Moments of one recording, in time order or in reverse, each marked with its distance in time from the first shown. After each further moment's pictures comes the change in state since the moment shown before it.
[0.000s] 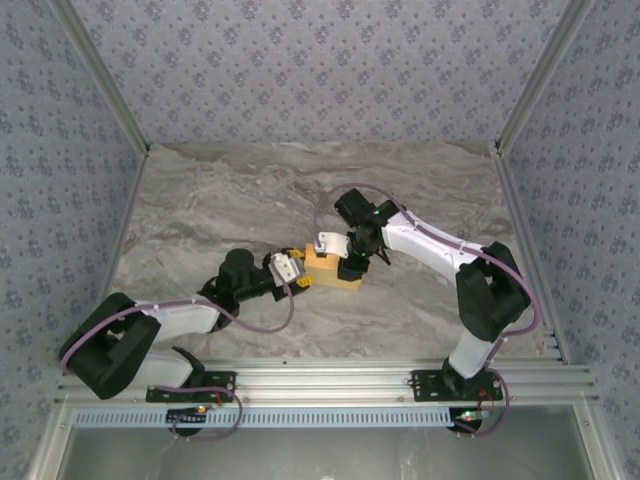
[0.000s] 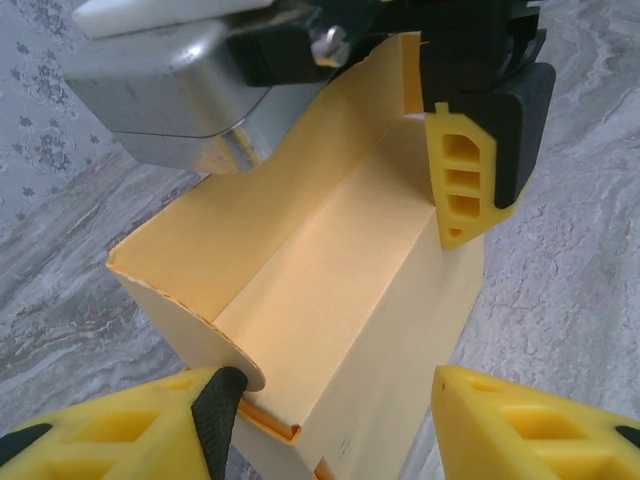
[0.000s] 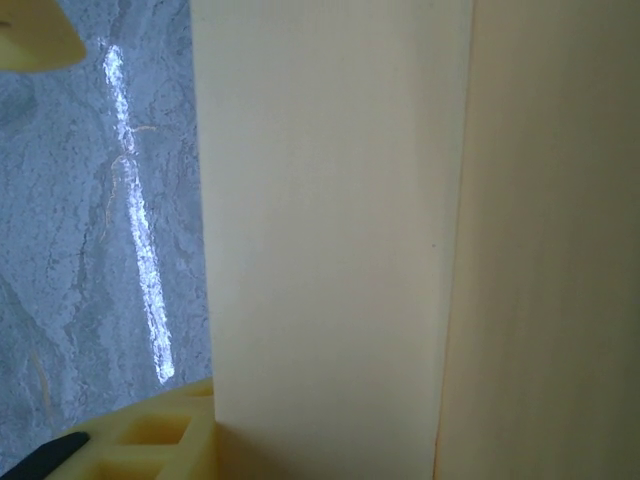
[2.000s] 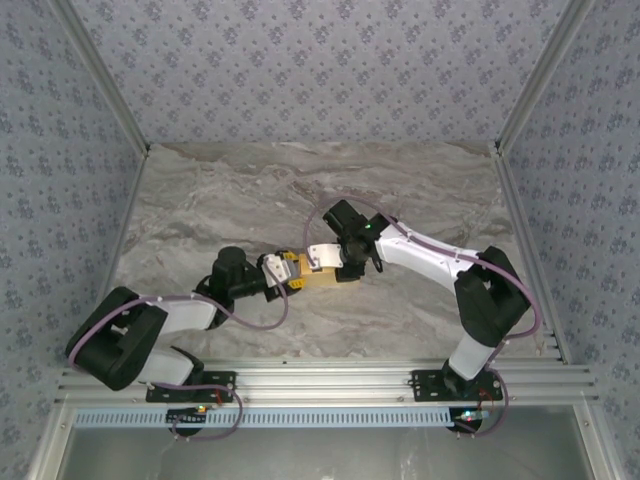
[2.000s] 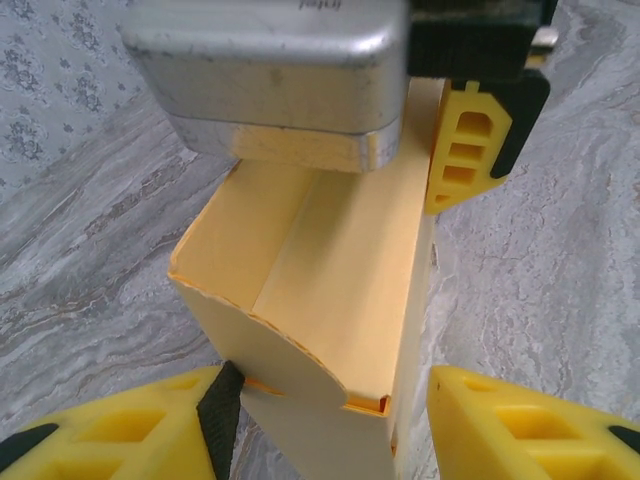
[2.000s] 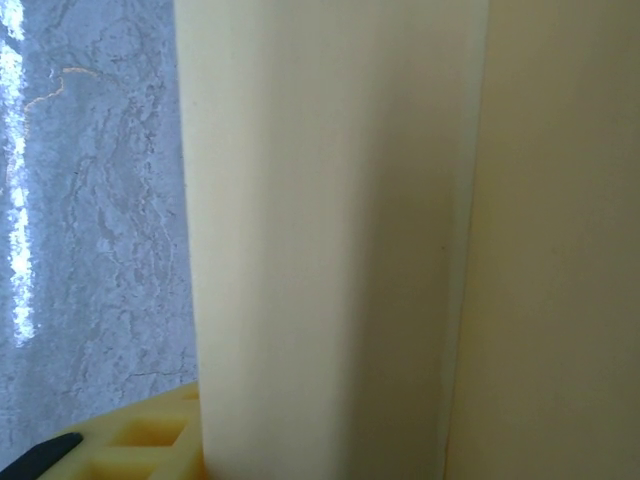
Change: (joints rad) left arm 0.100 0.036 -0.031 0.023 0.149 0.061; right arm 0.080 -0.006 -0.075 0.137 0.183 -0.180
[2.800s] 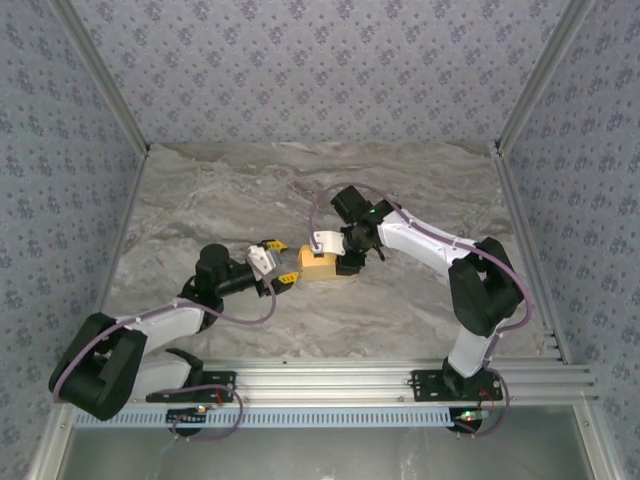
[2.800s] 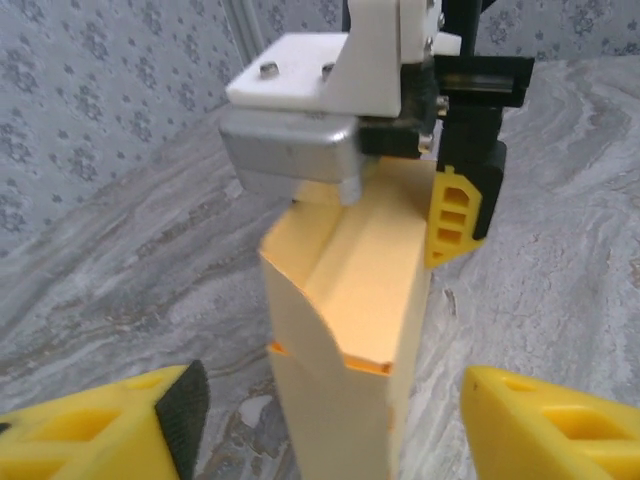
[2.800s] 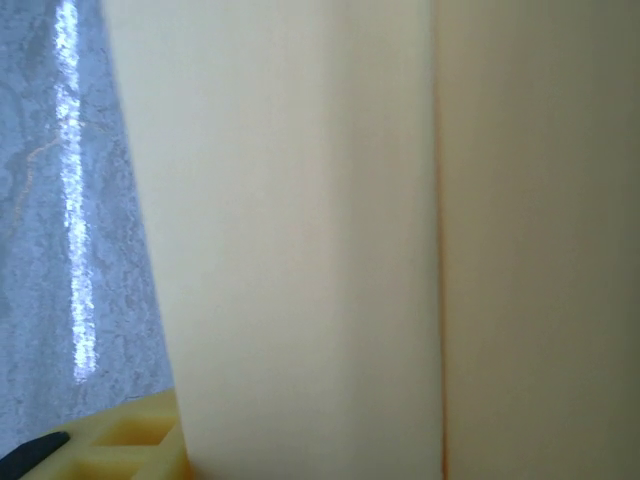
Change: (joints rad) left arm 0.092 -0.166 -0.008 -0.051 0.070 -0.112; right arm -0.087 0.048 0.092 -0.064 -0.178 0.031
